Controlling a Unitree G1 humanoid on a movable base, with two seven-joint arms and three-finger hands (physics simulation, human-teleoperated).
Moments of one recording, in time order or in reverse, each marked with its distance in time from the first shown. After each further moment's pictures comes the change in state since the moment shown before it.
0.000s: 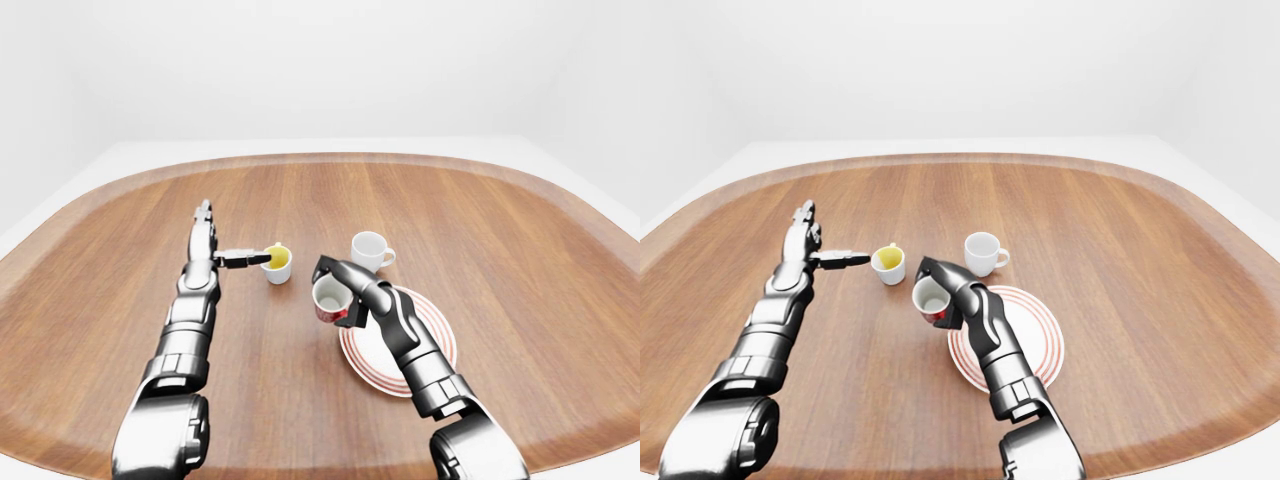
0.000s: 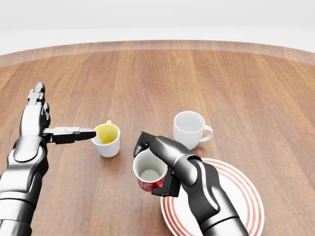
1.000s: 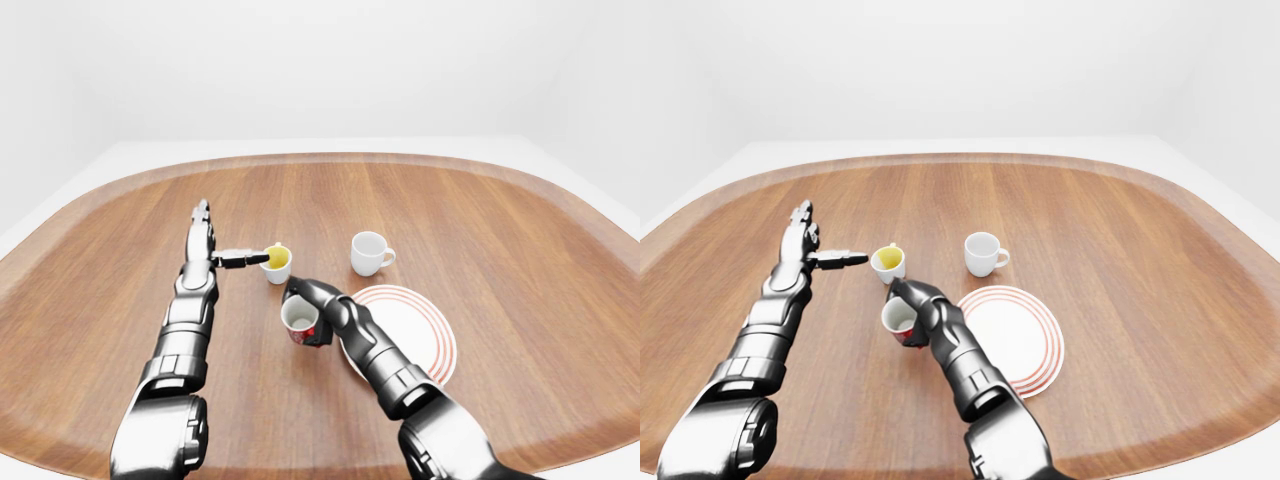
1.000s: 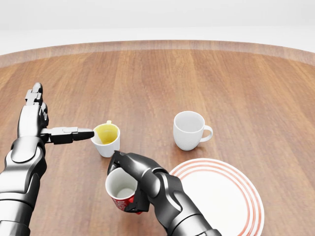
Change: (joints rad) left arm 0.007 0.006 0.006 -0.007 -0.007 -0.002 -0.003; right arm -0.132 0.161 0.059 0.387 -0.004 0.000 -0.172
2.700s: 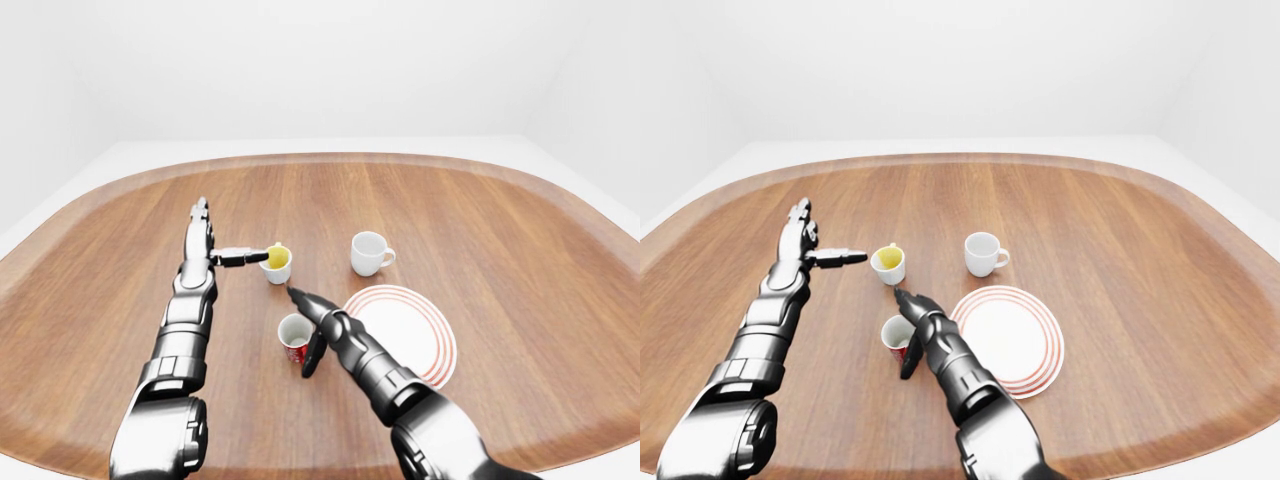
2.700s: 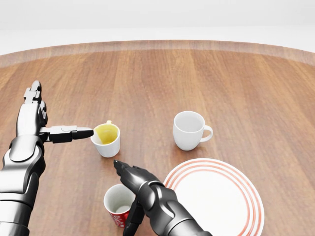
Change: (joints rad) left arm 0.011 0.000 0.003 -0.050 0.002 0.032 -0.001; right arm -0.026 0.040 -0.009 0.195 -0.012 0.000 -0.091
